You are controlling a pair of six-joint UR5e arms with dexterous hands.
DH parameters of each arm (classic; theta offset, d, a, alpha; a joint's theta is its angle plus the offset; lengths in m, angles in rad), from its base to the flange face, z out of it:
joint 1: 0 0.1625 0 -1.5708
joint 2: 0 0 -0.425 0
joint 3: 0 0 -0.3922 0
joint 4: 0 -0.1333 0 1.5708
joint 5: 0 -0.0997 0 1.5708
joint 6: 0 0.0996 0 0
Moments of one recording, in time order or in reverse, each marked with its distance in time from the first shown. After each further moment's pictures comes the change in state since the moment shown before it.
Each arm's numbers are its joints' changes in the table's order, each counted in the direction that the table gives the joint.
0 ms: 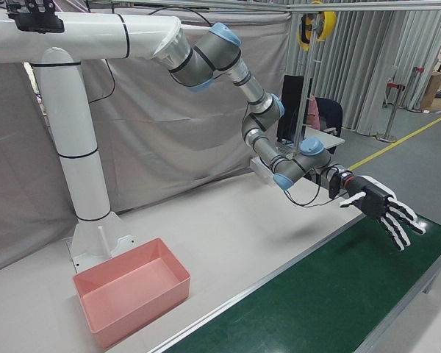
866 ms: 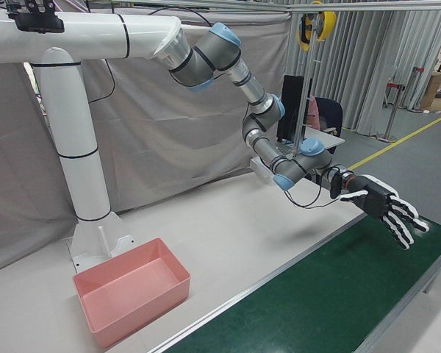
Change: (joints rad) left arm 0.000 0.009 -0.001 0.025 0.015 -0.003; right arm 0.000 0.000 0.000 0.001 0.000 0.001
